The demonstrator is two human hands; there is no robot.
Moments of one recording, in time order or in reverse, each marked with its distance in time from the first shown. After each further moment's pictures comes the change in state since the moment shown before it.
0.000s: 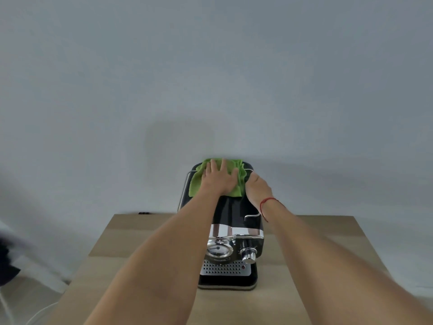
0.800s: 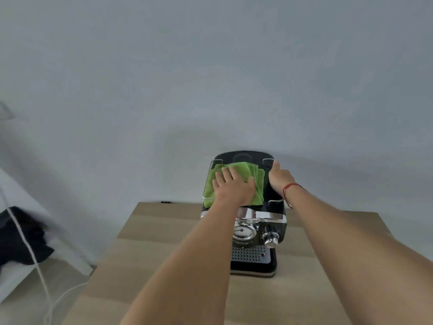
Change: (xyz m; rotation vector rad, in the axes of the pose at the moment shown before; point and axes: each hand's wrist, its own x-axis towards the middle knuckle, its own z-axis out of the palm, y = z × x) left_hand -0.072 -0.019 0.012 0.044 -0.038 -0.088; right_hand -0.018 -0.006 -0.006 -0.078 -0.007 0.079
